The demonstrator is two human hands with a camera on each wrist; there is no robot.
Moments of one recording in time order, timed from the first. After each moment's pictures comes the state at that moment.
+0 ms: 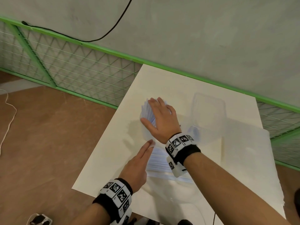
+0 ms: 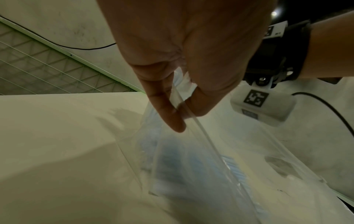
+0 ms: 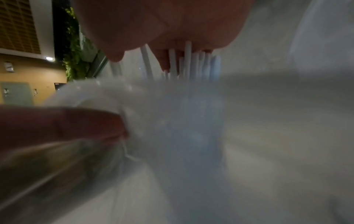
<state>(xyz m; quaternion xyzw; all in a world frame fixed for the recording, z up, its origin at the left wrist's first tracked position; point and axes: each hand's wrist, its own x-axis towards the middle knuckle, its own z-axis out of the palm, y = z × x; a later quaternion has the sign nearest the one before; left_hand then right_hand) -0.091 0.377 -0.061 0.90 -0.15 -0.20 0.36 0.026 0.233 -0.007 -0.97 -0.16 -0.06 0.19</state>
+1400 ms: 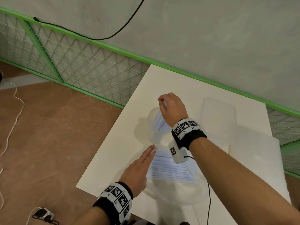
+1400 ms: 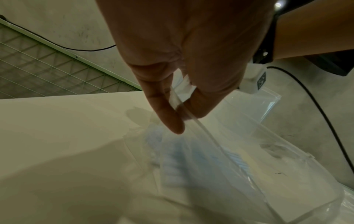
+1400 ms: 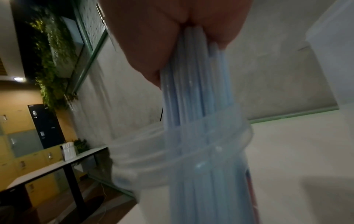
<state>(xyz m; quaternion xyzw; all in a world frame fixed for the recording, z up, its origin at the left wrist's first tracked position) -0.092 0.389 -0.071 0.91 -0.15 -0.20 0.33 0.088 0.232 -0.001 -0.96 -0.12 -0.08 0.24</state>
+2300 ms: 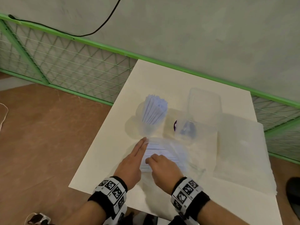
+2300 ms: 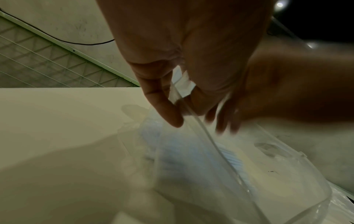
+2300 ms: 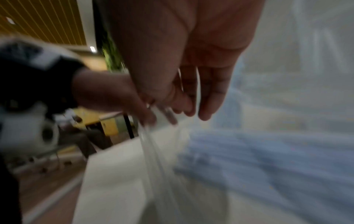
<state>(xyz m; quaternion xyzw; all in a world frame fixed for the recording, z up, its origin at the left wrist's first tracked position) -0.091 0.383 -0.070 0.91 -0.13 -0.21 0.33 -0.105 0.222 -0.056 -0.96 -0.20 0.15 0.09</state>
